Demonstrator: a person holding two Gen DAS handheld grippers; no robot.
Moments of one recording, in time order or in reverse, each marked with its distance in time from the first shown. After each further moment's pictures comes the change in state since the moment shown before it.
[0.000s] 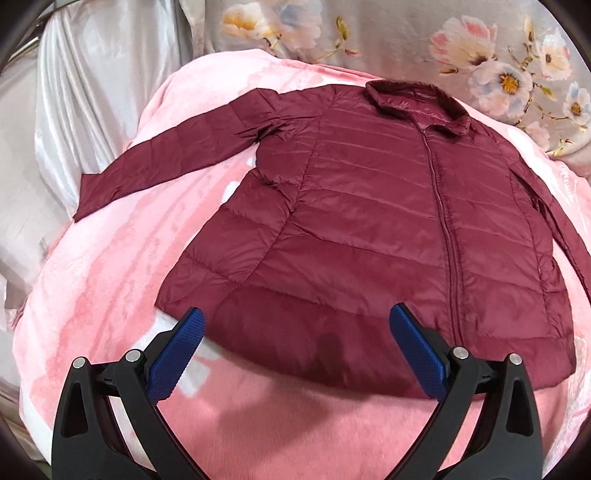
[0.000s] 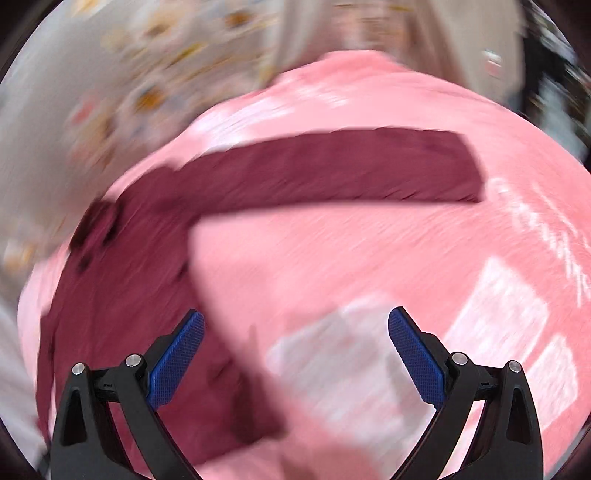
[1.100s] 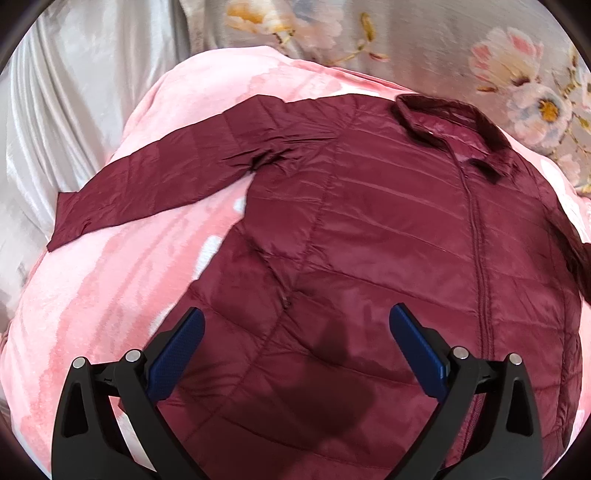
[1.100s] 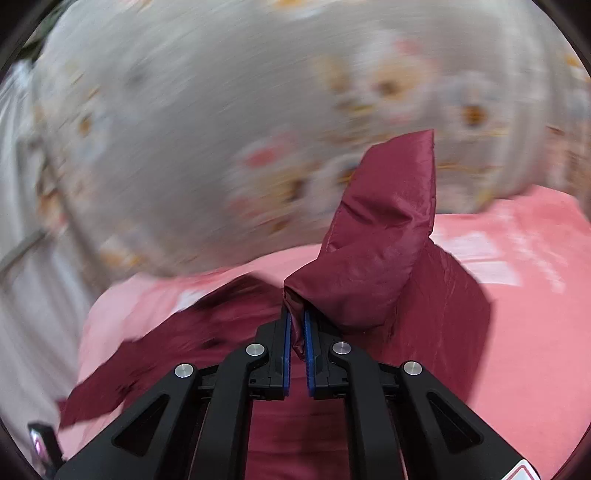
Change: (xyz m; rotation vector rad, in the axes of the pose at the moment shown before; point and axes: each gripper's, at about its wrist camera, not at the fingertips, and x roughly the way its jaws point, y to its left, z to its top) left arm 0.070 0.005 0.075 -0.074 -0.010 0.027; right arm 0.014 0.267 0.093 -0.474 -0.179 0.559
